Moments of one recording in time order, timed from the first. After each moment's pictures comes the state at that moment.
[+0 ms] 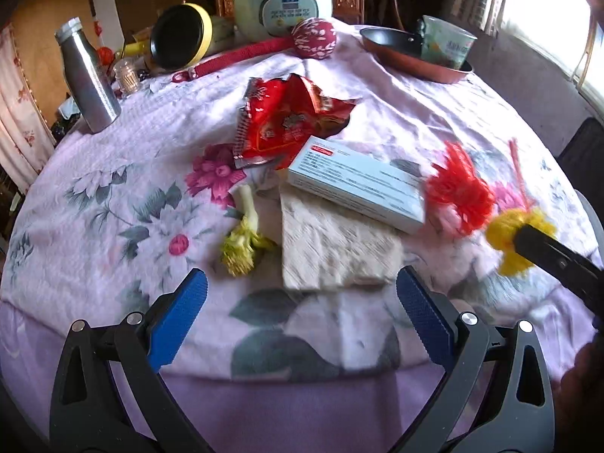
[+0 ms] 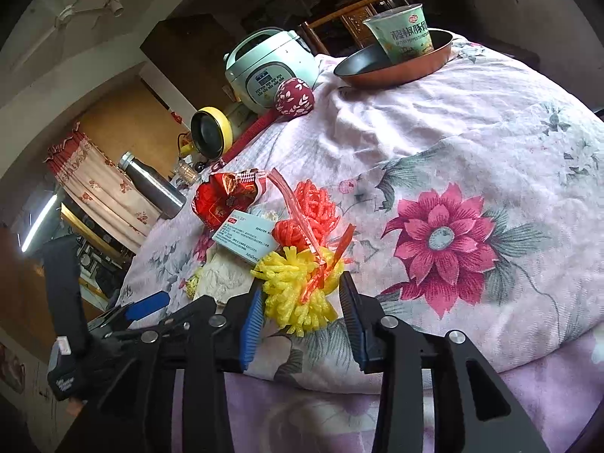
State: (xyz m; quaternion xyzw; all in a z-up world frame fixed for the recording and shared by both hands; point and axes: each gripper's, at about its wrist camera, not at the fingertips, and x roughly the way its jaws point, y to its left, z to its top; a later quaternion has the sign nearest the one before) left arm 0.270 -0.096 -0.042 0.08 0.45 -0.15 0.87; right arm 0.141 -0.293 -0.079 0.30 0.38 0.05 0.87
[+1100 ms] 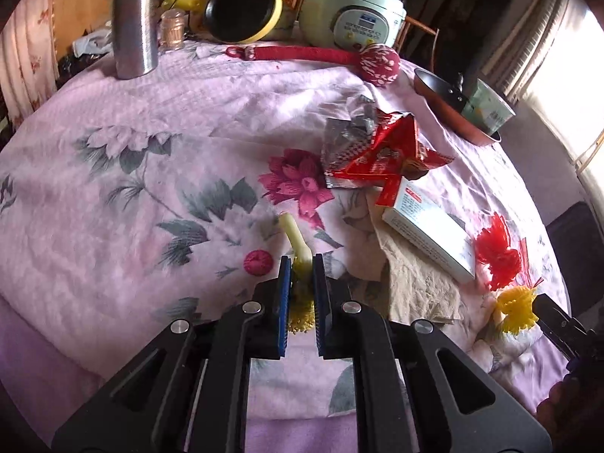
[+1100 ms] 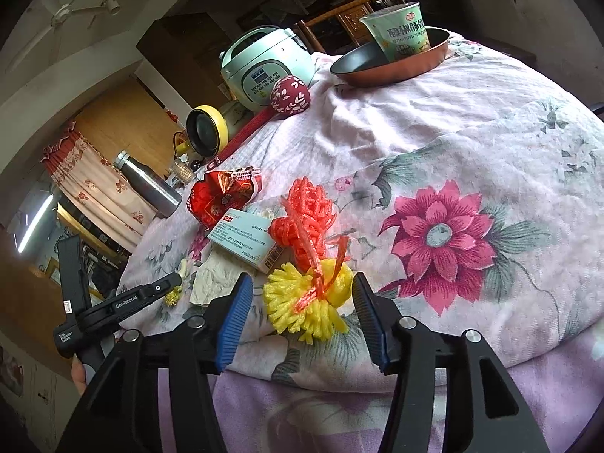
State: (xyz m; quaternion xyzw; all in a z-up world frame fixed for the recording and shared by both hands) left arm 0.310 -0.016 -0.047 -0.06 0.46 -0.15 0.87; right arm 0.141 -0.292 -0.080 0.30 0.39 0.04 0.87
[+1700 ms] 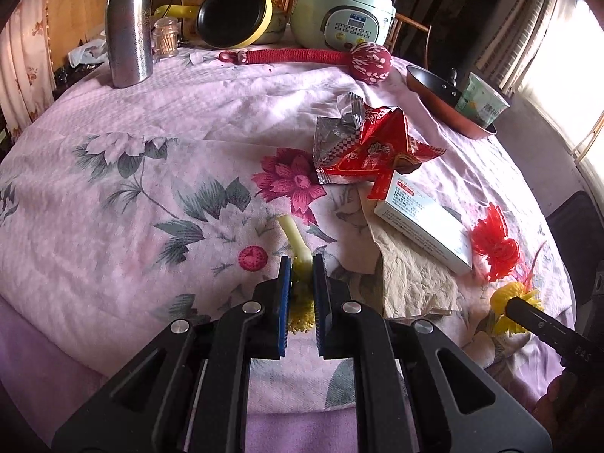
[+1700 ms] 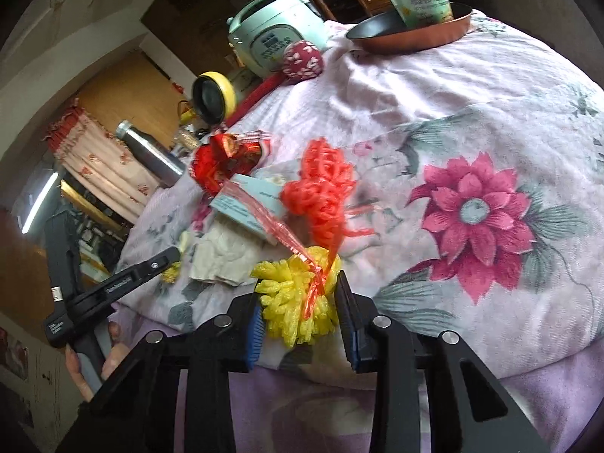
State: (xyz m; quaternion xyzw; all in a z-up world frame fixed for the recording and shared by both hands) left arm 0.303 -0.021 -0.045 -0.04 0.45 -0.16 0.88; right arm 0.155 -0.275 -0.090 0.29 0.43 0.08 0.85
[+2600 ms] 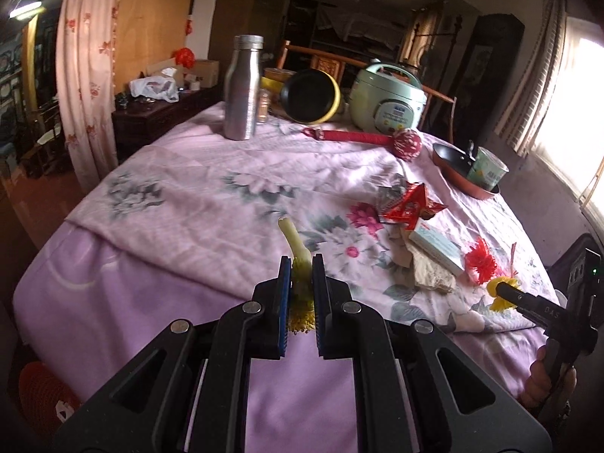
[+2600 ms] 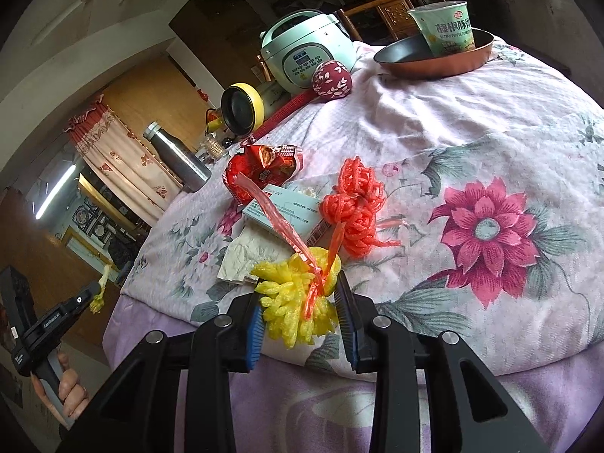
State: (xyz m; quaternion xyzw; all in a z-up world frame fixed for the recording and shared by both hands) left arm 0.186 0.092 0.030 -0.07 0.34 -0.07 0.93; right arm 0.143 -0.267 -0.077 0.27 0.39 0.11 0.87
